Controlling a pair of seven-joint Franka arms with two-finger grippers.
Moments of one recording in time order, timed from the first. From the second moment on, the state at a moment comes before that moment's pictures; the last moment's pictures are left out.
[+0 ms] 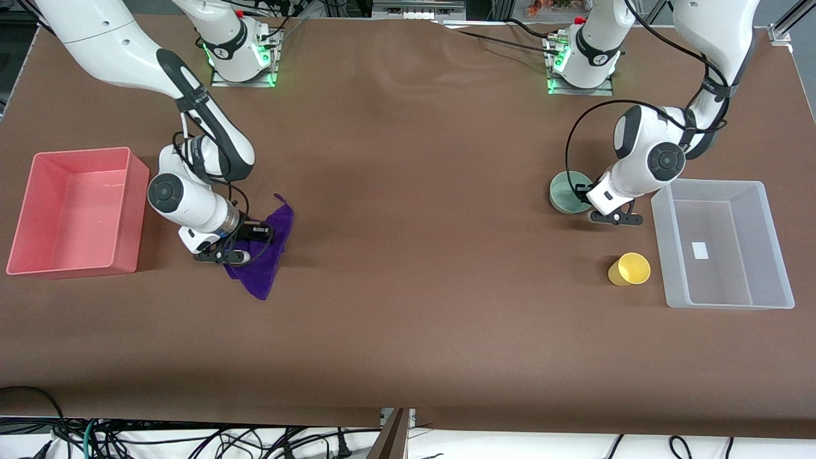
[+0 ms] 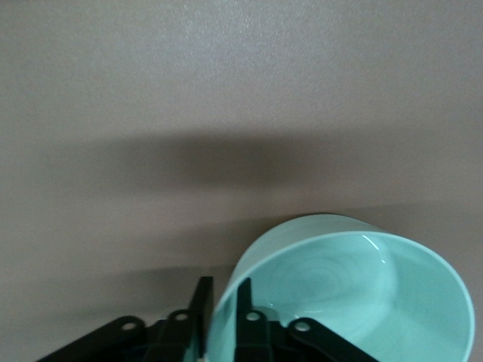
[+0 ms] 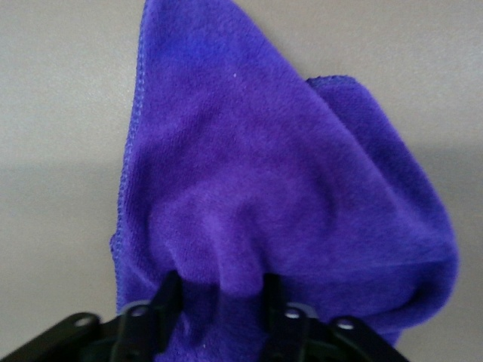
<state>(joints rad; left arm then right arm) 0.02 0.28 -0.10 -2.41 0.00 2.49 -0.01 -0.11 0.53 0.31 -2.07 -0.06 2.56 0.26</state>
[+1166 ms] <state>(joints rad) 0.47 0.42 -0.07 -1.72 0.05 1.93 0.63 -0.13 0.33 0.02 -1.42 -0.11 1.38 -0.31</state>
